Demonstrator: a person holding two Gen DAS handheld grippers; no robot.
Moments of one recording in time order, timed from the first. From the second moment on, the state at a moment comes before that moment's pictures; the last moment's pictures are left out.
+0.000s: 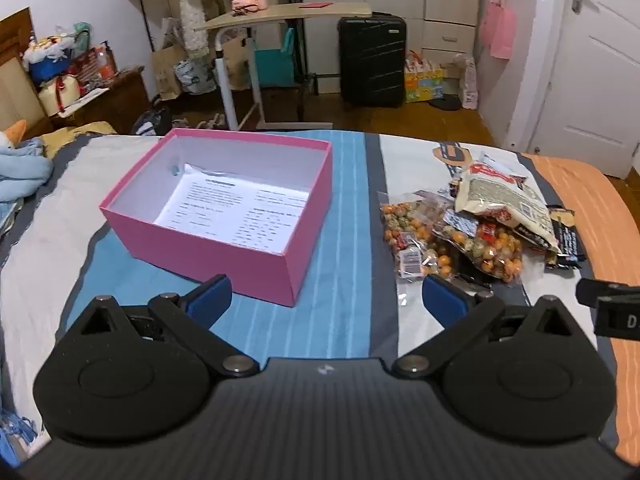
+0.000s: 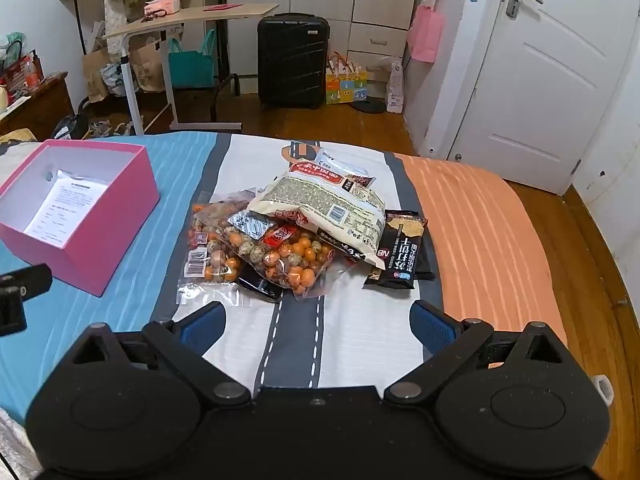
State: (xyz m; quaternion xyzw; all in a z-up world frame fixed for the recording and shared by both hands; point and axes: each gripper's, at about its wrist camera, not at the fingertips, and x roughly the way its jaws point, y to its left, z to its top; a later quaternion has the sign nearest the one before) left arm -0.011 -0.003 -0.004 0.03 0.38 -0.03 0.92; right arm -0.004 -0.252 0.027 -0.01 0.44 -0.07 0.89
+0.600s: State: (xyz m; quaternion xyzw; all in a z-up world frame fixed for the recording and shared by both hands) left arm -0.013 -0.006 -0.001 0.03 0.38 -0.03 0.92; right arm -0.004 -0.253 0.028 -0.01 0.44 -0.07 0.89
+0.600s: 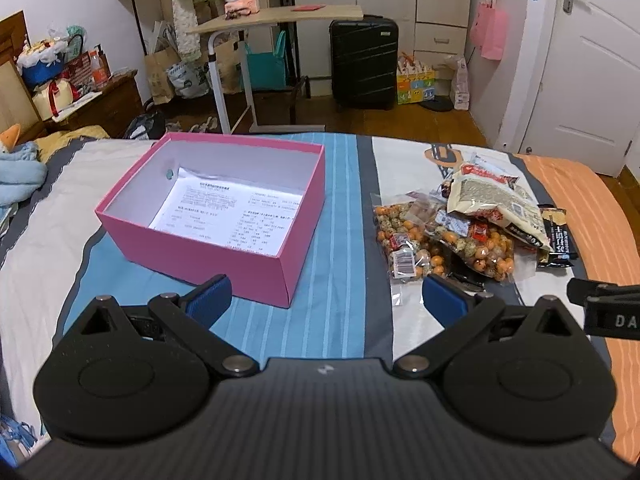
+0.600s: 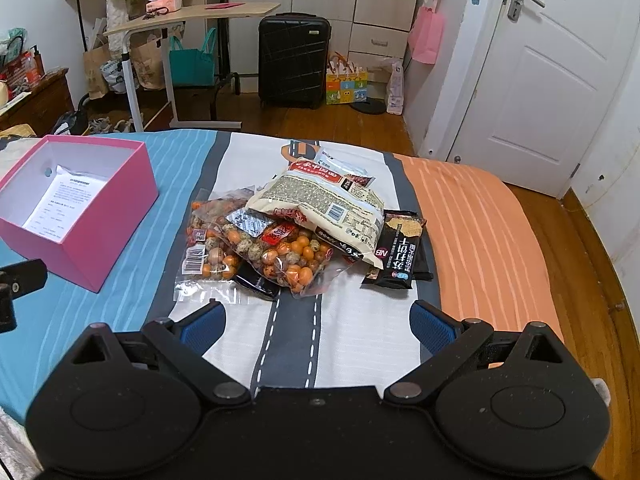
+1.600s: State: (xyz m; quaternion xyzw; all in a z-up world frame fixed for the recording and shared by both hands) left arm -0.023 -0.003 0.004 0.03 0.36 -0.04 0.93; right arm -0.010 -0.259 0.036 -0.02 0.43 -0.07 0.90
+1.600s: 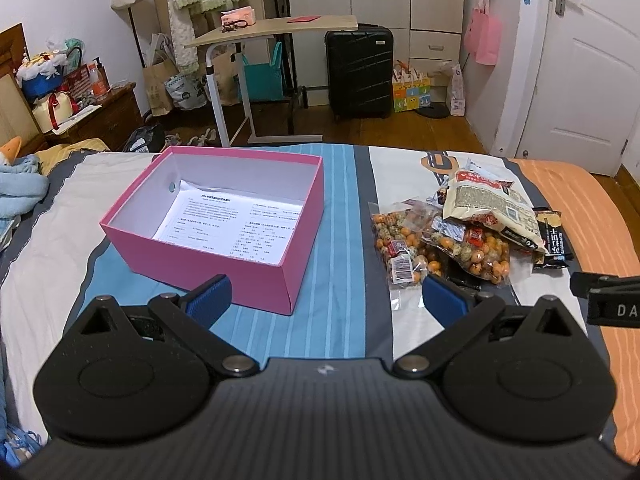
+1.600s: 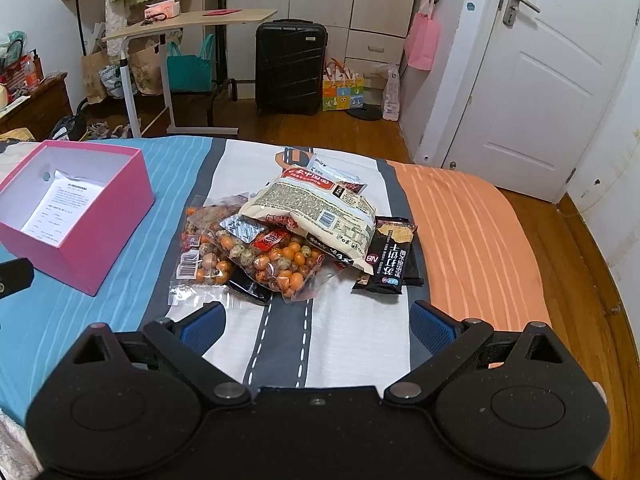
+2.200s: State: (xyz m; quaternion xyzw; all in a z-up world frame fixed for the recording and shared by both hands) left arm -0.019 -0.011 -0.004 0.05 0.38 -0.05 0.92; right arm -0.011 -0.260 0.034 -0.02 0.43 -0.07 0.90
